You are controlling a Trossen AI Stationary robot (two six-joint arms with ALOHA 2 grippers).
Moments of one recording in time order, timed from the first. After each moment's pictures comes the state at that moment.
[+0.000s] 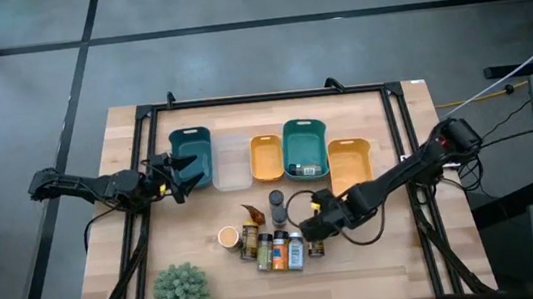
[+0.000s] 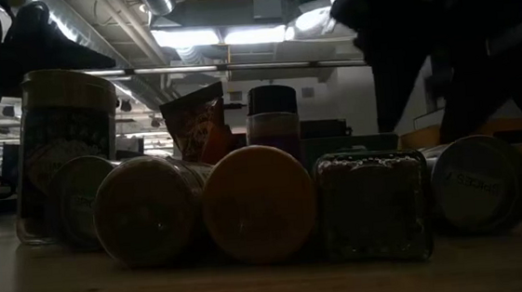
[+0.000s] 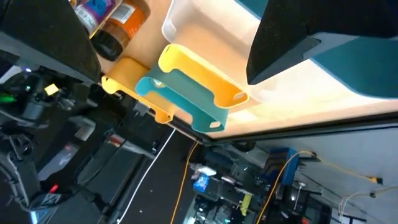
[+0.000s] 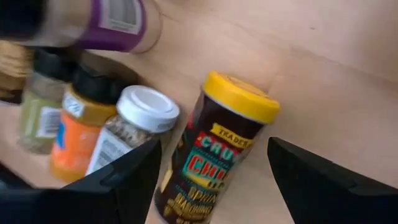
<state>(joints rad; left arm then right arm) -0.19 0.10 0.01 0.07 -0.61 -0.44 0.43 1.71 1.11 -0.58 0.10 1.63</state>
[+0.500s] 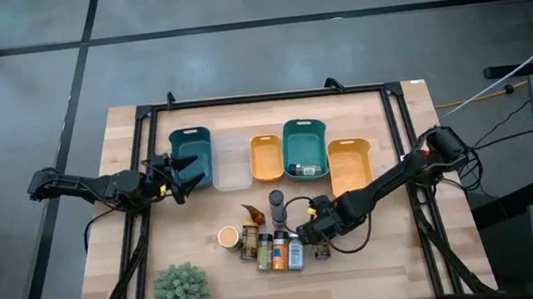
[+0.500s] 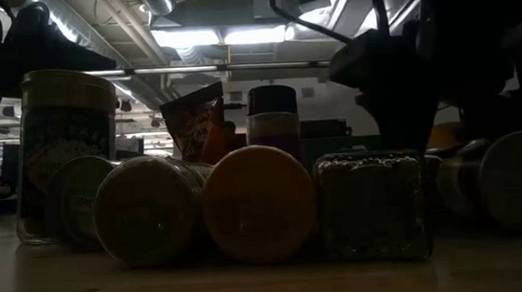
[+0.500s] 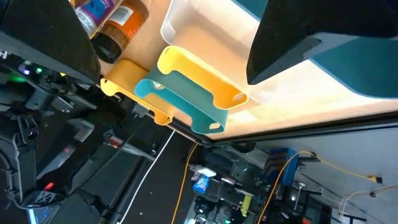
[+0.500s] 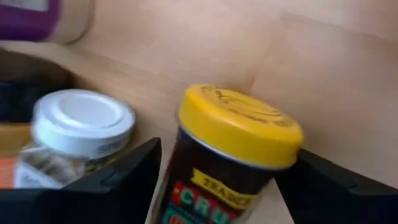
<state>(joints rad) -0.19 0.11 0.01 0.07 -0.61 -0.44 0.43 1.85 1.11 -0.53 0.02 1.70</state>
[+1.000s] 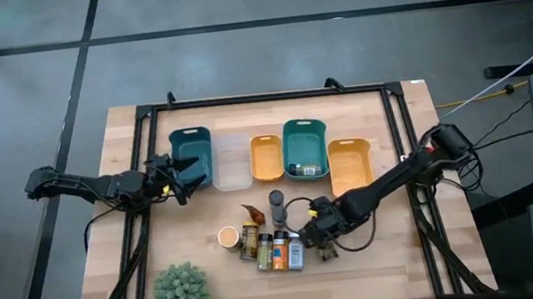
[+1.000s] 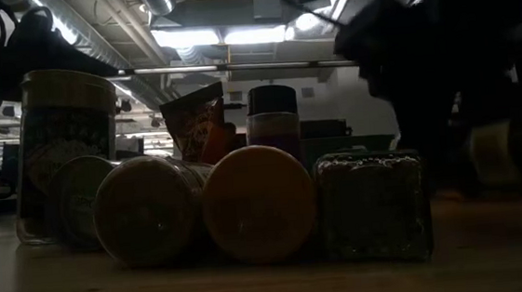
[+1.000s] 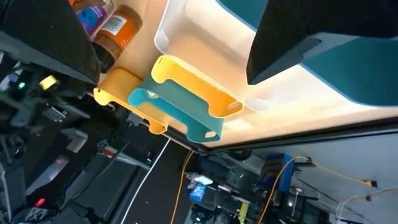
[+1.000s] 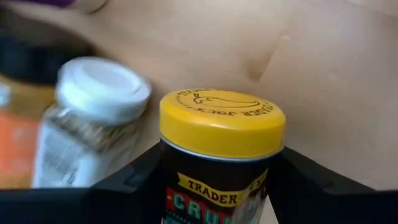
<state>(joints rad) -0.19 0.16 0.01 0.07 -0.61 -0.44 0.43 1.79 1.11 -0.53 -0.02 1.64</state>
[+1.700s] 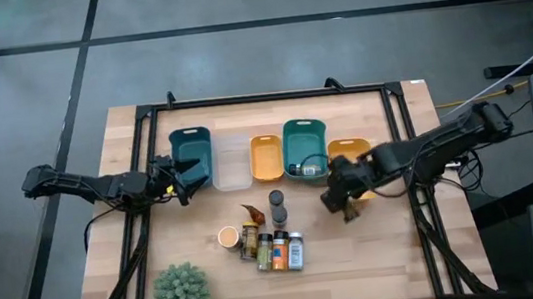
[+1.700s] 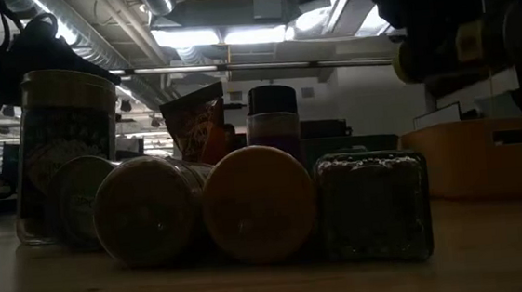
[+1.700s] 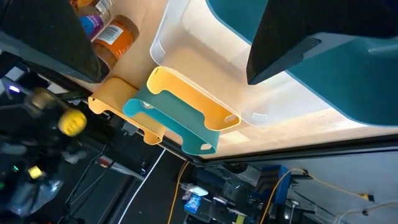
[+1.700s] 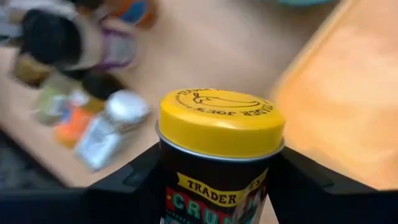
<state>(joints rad) -0.19 0.21 0.01 0.07 -0.61 -0.49 0.26 1.37 1.11 -0.94 0.05 1.27</state>
